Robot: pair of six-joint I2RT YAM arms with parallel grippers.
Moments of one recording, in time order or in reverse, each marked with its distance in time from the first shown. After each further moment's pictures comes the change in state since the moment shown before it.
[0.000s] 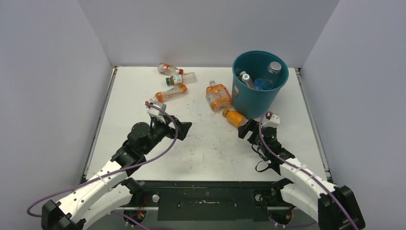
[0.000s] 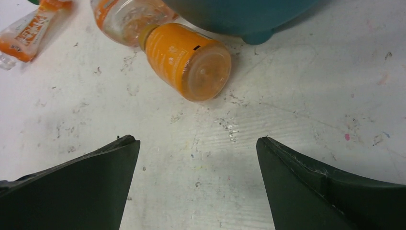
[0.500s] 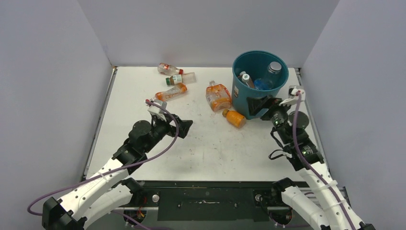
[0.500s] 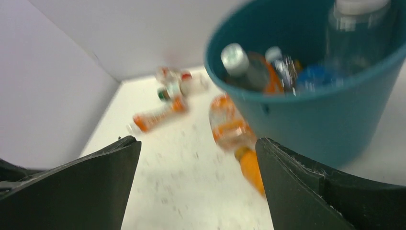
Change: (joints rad) left arm 0.002 0.005 0.004 0.047 0.020 -0.014; right arm -0.029 -0.129 0.578 -0.221 -0.068 -0.147
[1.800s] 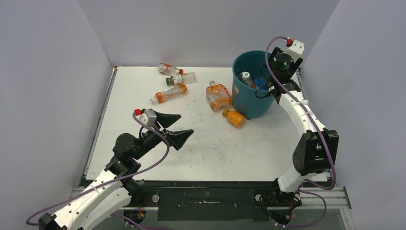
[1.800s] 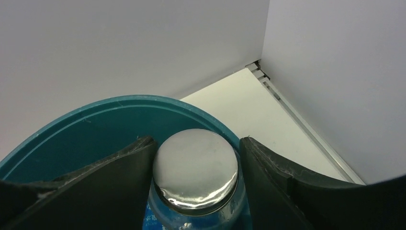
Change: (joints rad) left arm 0.009 -0.162 -0.081 0.212 0.287 0.008; right arm -0.239 0.872 0.517 0.123 0.494 -0.215
